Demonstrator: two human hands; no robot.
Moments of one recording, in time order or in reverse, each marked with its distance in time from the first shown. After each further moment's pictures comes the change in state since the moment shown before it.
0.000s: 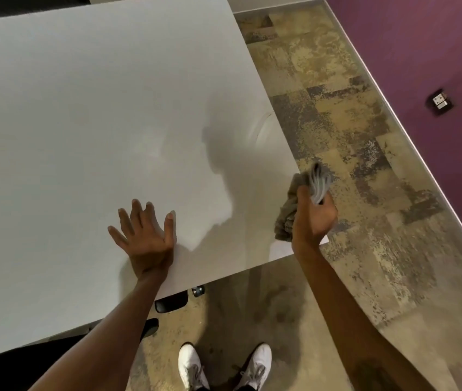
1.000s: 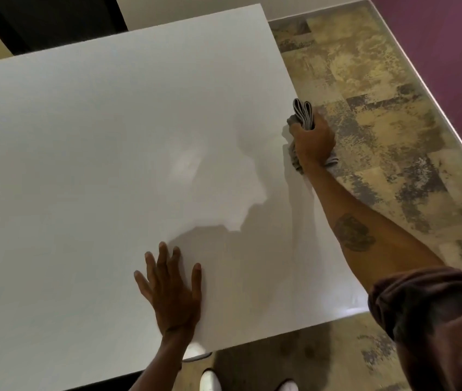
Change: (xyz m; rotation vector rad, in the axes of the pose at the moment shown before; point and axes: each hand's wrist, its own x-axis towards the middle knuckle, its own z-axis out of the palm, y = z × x) left_hand 0.007 -0.005 0.004 -0.139 -0.153 -0.034; right_hand 0.176 -0.035 0.228 -0.429 -0.221 -0.292
